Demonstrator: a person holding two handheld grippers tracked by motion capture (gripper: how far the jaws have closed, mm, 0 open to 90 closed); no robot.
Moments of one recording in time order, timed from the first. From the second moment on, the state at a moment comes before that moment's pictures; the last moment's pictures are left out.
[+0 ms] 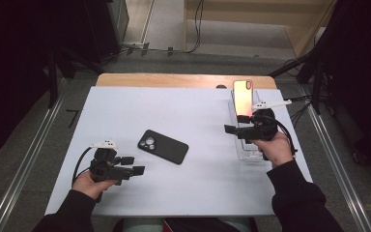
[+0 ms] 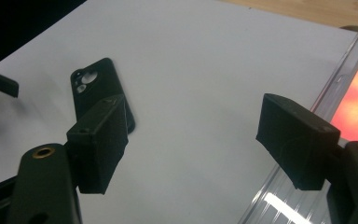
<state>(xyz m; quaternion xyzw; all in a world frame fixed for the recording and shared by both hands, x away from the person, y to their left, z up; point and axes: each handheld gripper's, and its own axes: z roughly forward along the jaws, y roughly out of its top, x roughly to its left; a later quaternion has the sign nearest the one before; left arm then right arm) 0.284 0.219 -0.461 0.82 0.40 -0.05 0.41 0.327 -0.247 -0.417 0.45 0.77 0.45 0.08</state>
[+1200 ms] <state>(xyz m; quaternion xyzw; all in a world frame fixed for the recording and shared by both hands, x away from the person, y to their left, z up) 0.281 0.210 -0.460 0.82 0.38 -0.05 0.42 0.240 -0.257 -0.467 0.39 0.81 0.43 0.02</state>
